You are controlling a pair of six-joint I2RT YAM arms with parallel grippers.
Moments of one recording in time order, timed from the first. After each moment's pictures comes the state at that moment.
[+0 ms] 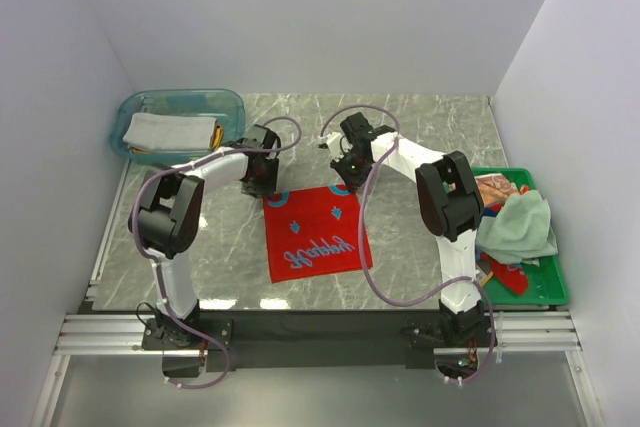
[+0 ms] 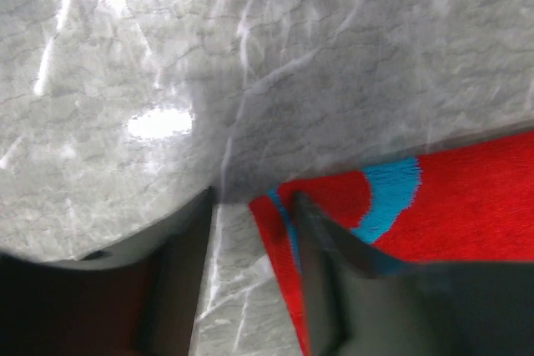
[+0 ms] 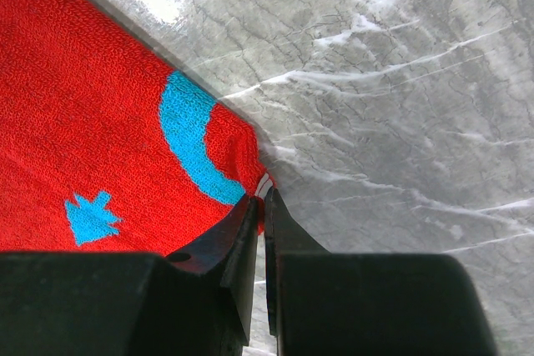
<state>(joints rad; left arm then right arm) -0.40 1.91 1.27 -0.53 -0.10 -0.28 0.46 2.13 1.58 -0.69 -0.20 -0.38</state>
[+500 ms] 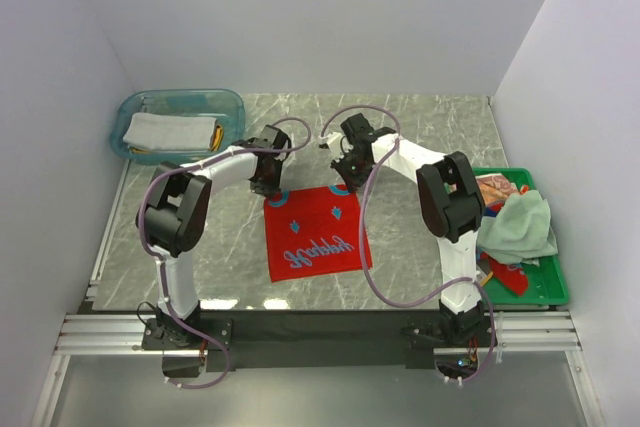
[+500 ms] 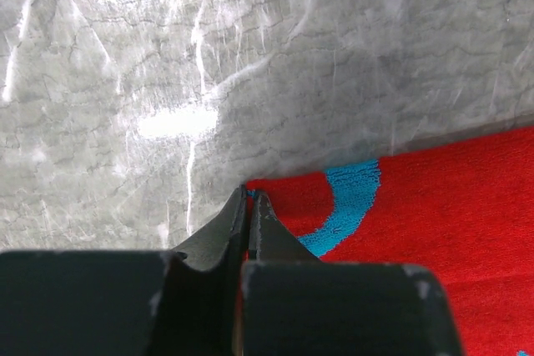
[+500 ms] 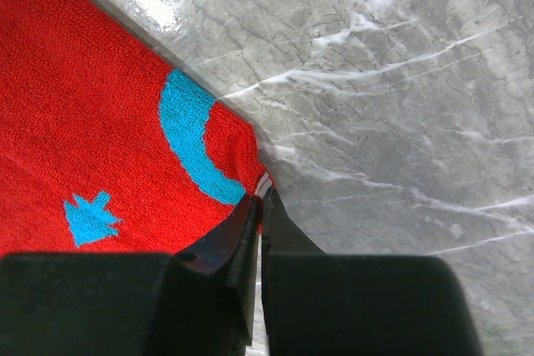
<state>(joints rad) -0.45 1.95 1.33 -0.56 -0.15 -0.31 0.46 2.11 1.56 -0.66 -0.19 -0.37</state>
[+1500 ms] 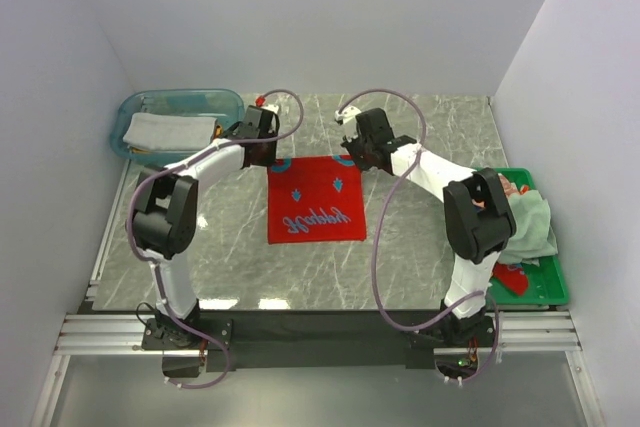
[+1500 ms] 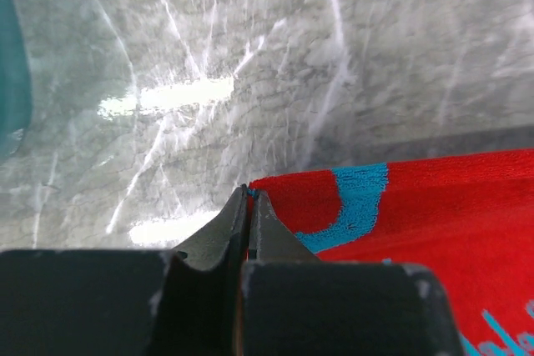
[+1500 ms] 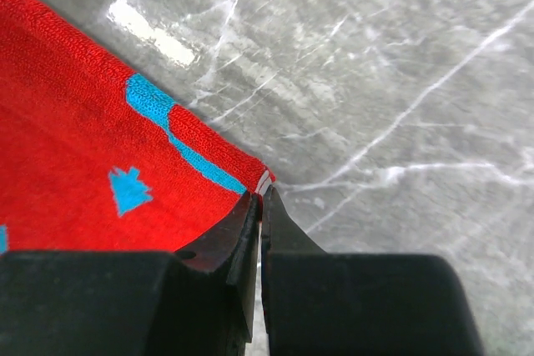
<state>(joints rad) -0.37 1.92 1.38 -0.33 -0.12 -0.21 0.44 1.88 1.34 -0.28 0.01 -0.24</state>
